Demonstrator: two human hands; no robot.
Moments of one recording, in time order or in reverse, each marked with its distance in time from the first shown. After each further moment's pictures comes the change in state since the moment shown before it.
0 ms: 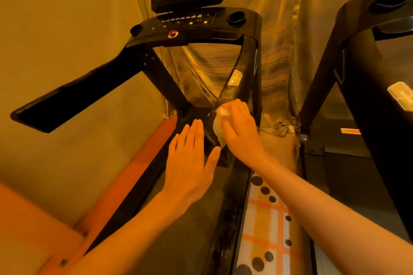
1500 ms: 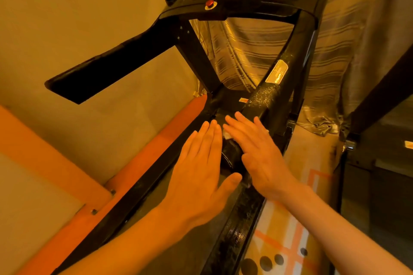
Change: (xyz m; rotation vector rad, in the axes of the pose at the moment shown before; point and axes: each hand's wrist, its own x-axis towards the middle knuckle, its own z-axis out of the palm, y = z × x) left_hand 0.023 -0.003 0.002 0.039 -0.008 0.084; right_hand 0.004 0.054 0.011 0.010 -0.434 -0.241
